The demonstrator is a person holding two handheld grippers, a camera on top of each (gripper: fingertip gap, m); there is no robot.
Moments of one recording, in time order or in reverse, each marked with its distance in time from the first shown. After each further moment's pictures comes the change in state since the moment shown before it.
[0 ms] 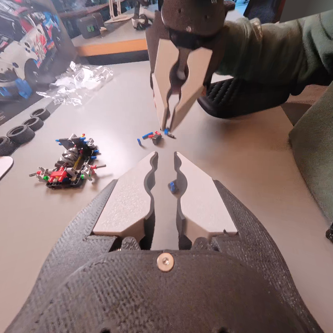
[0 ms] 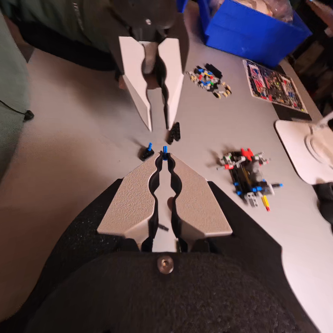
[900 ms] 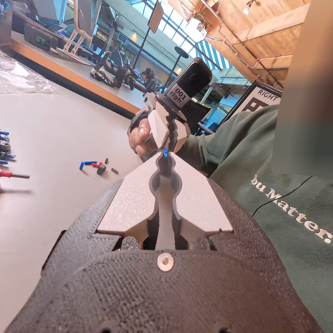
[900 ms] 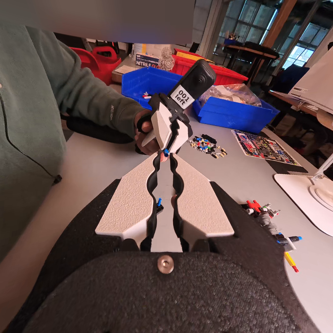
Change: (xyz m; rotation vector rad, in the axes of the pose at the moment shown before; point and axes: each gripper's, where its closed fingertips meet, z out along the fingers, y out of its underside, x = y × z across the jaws) left arm 0.007 -0.050 -0.030 0.375 0.406 -0.586; right arm -0.008 -0.066 -0.005 0.409 -0.007 0.058
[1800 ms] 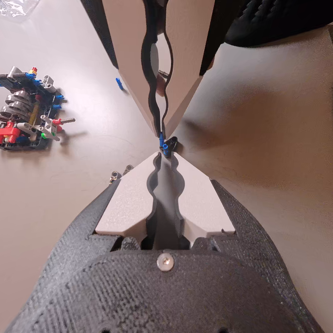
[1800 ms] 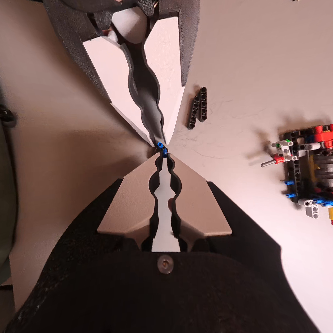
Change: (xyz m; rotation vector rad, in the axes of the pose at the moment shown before) left arm -0.071 0.099 -0.015 -0.712 -0.478 0.480; right arm -0.003 0.110 0.017 -0.863 -0.133 0.169
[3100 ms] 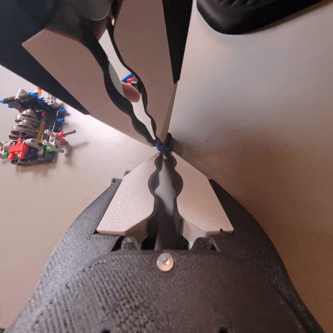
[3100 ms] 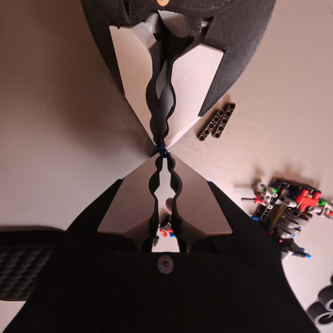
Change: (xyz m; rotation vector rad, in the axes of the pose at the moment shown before) left arm 0.003 0.000 0.005 0.008 -0.041 0.122; right arm -0.001 0.002 0.007 -0.278 -0.154 -0.381
